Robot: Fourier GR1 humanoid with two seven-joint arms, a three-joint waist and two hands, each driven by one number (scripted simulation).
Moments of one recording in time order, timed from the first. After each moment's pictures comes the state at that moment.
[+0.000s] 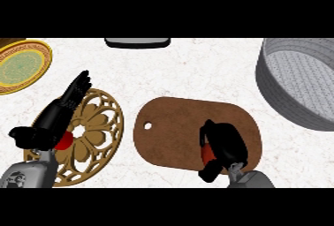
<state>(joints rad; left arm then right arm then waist) -0.15 0.19 0.06 -1.61 -0.06 -0.22 0.02 -0.13 -0.06 0.41 -1.57 1.13 0.32 0.40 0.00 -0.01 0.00</state>
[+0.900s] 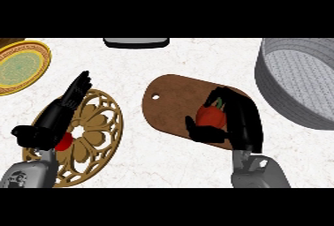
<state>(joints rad) -0.16 0.18 0.06 -1.60 -0.07 -0.22 0.03 -0.27 0.00 0.30 -1.74 0.92 -0.11 0.62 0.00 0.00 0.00</state>
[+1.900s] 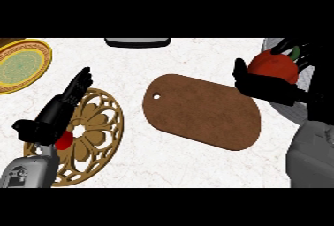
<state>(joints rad) -0.19 0.18 0.07 -1.59 -0.07 -0.23 0.04 -0.61 -0.10 0.02 -1.97 0.96 0.08 0.94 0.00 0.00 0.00</state>
